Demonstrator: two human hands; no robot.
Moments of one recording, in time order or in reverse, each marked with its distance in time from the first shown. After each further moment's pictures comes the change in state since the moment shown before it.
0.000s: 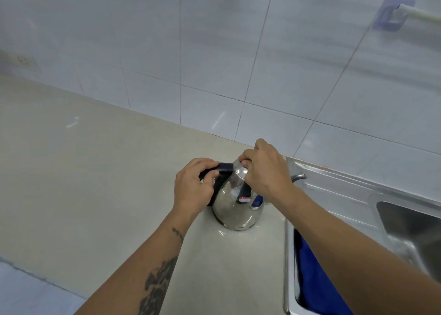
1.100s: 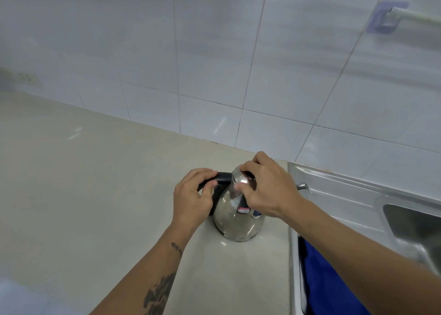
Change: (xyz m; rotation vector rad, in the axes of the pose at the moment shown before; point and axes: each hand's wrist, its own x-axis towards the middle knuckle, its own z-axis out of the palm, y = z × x) left_hand -0.001 -0.003 -0.001 0.014 0.036 0.128; right_hand -0.014 0.008 -0.009 0.060 -0.055 -0.075
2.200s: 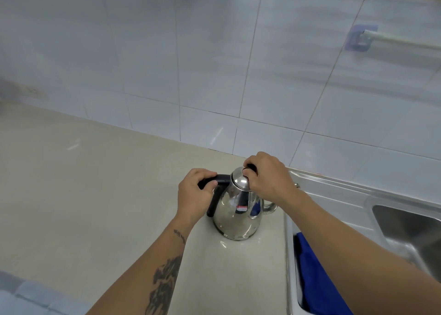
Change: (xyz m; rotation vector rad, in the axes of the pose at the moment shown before) left_hand 0.009 0.016 -0.007 -0.106 -0.106 -0.269; right_hand 0.007 0.000 -0.017 0.042 0.038 0.091
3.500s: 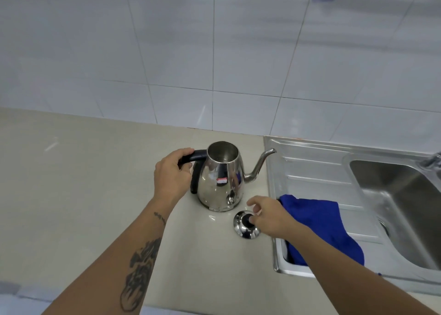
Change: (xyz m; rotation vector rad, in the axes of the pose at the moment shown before) left_hand -0.006 0.000 0.000 0.238 -0.033 0.040; right_hand -0.127 0.077 0.077 0.440 -0.468 0.490
